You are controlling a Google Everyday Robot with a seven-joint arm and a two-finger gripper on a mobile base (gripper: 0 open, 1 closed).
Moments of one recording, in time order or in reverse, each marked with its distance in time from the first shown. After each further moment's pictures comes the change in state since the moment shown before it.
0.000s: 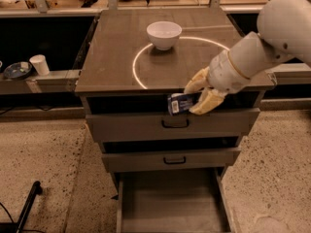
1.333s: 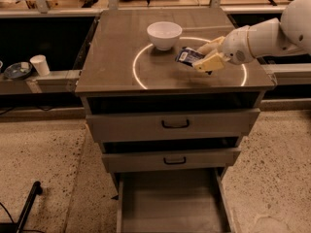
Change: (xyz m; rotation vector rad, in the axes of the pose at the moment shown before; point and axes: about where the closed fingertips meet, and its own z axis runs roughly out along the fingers) arm 0.038 -0.139 -0.039 0.326 -0.288 0.385
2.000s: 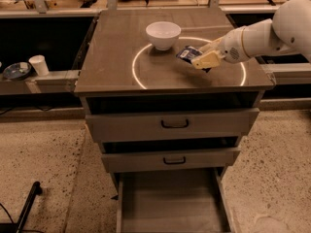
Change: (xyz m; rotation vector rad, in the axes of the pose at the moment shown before) arm 0.008 -0.022 0.012 0.097 0.043 0.158
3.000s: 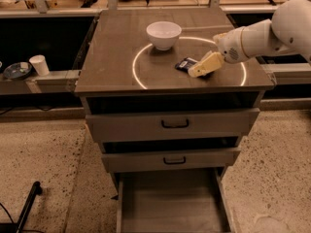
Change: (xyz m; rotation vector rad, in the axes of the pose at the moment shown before) arm 0.000 0.001 0.001 -0.003 0.000 -0.008
